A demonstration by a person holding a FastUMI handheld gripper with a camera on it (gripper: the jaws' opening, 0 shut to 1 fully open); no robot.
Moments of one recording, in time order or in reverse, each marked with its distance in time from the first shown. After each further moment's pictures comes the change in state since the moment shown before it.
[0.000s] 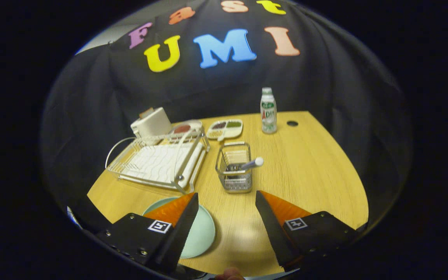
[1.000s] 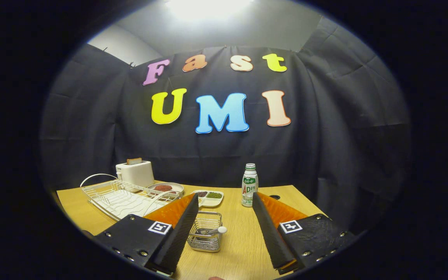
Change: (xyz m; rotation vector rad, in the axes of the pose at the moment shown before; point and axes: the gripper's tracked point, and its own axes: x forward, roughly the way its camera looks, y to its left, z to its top) arm 0.041 -0.040 0.052 -0.099 -0.453 -0.054
